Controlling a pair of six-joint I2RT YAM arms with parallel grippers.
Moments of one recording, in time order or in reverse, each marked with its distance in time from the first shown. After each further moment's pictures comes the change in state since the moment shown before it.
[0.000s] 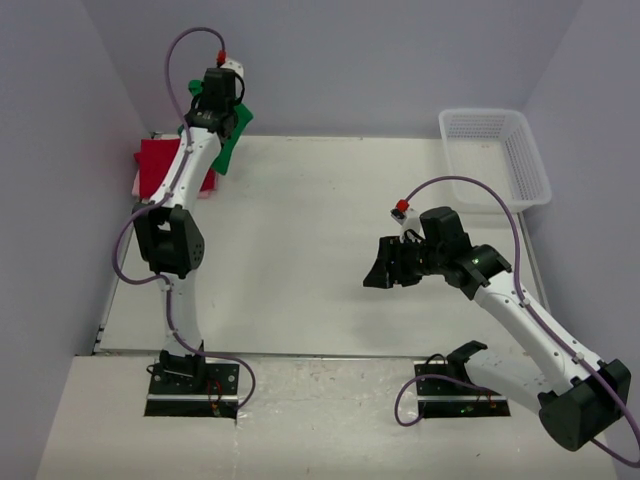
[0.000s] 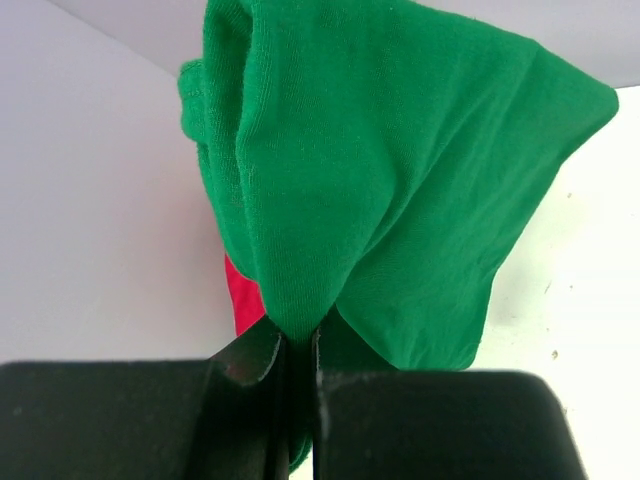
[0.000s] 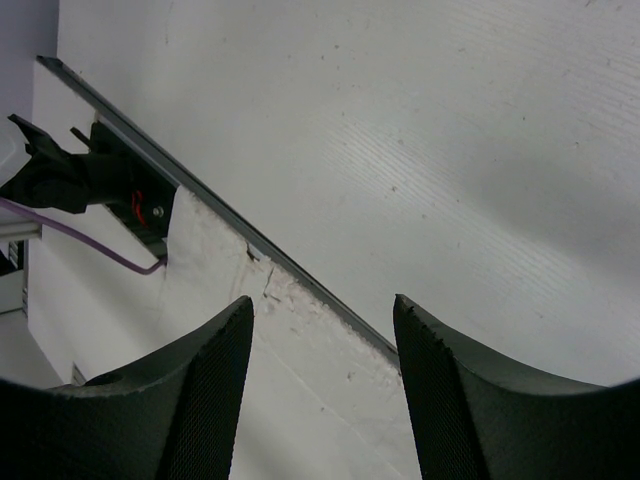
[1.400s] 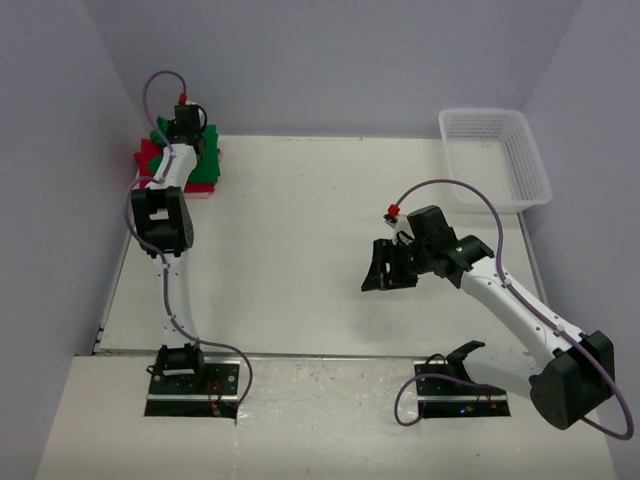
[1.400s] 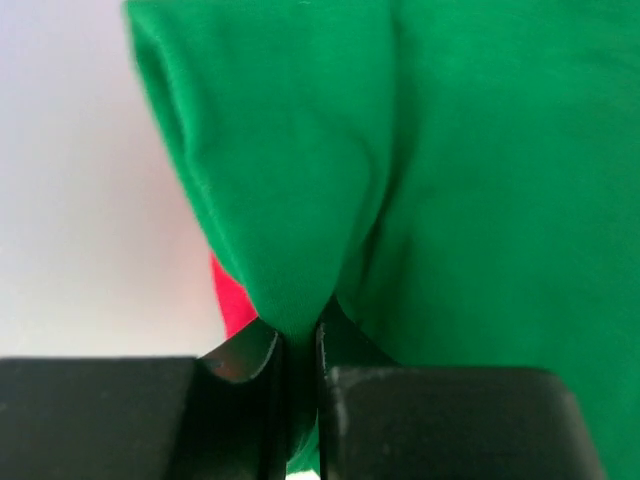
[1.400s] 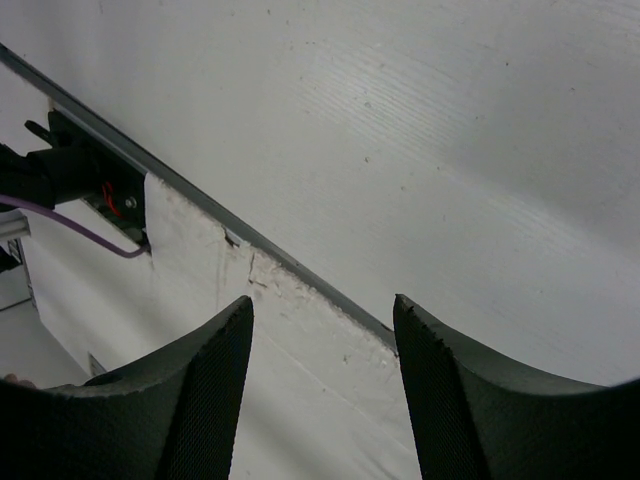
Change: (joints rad) left arm 0.251 0.318 -0.008 0.163 -0.011 0.031; right arm 0.000 0.114 0.000 -0.040 0.010 0.025
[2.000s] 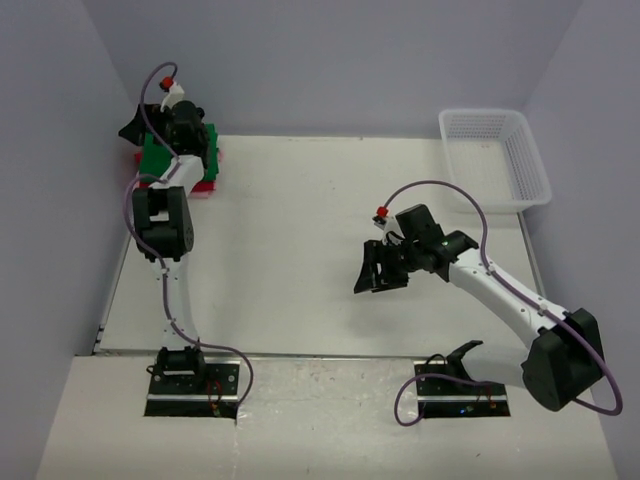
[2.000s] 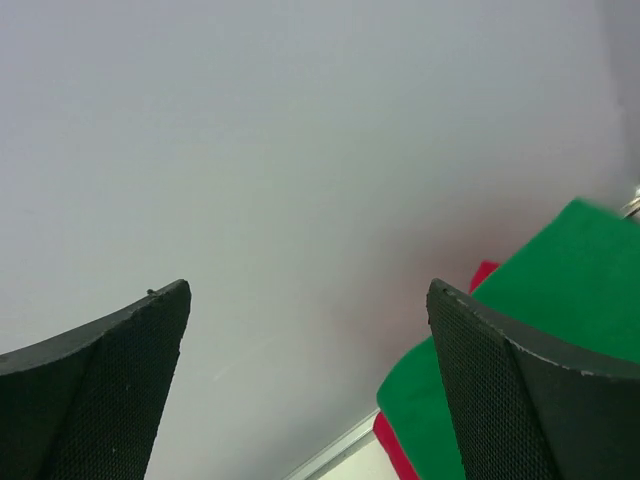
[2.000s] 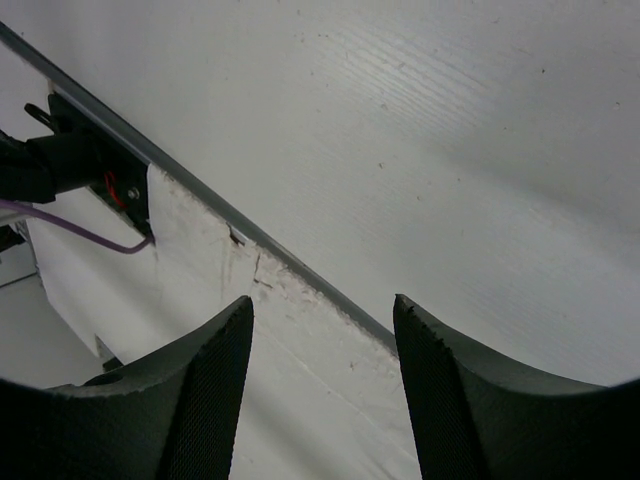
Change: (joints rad) left arm -0.023 -0.084 -0.281 0.948 -0.541 0.365; right arm 0.024 0.117 -0.001 0.063 -0.051 -0.001
